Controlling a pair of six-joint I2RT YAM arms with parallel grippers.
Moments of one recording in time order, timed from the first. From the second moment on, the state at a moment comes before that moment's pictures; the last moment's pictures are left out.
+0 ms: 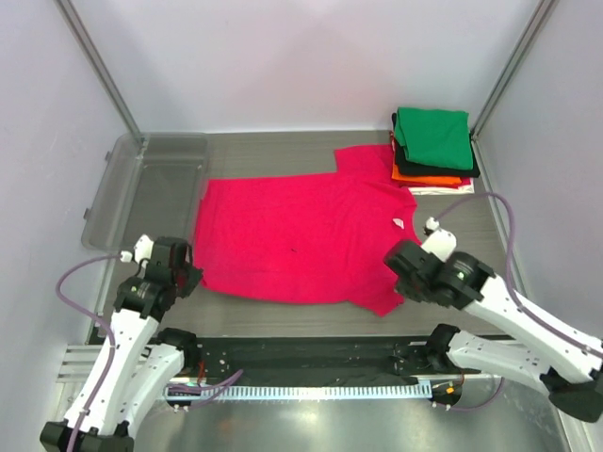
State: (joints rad) left arm -0.23 0.65 0.67 -0.96 -0.27 -1.11; right arm 0.88 0.84 0.90 -1.28 0.47 1.24
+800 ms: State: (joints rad) left arm -0.17 1.30 1.00 -0.71 -0.35 -0.91; right arm 0.36 1.58 1.42 -0.94 0.39 0.60
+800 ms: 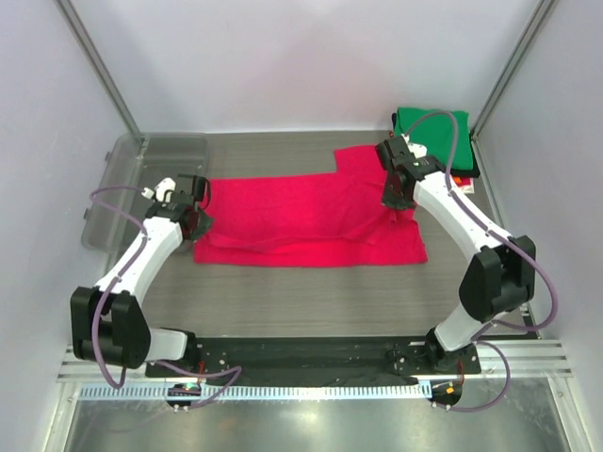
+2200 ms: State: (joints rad) left arm -0.16 1.10 0.66 -0.63 -0.15 -0.92; right arm -0.05 1.41 0.84 -0.61 0.00 0.59
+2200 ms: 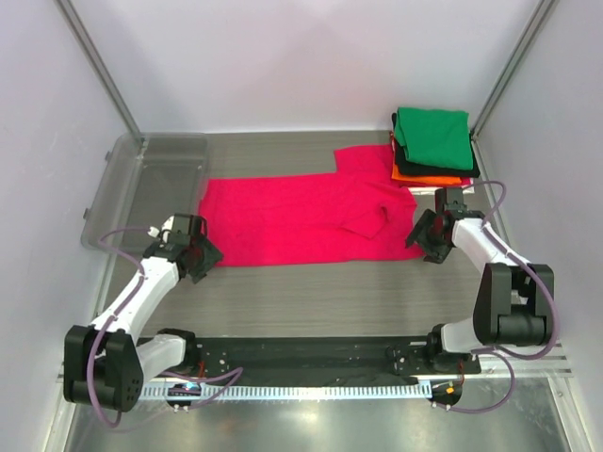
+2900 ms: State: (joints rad) left arm -0.16 1.29 0.60 -0.40 -0.28 -0.97; right arm -0.05 1.53 0.82 -0.48 0.00 0.58
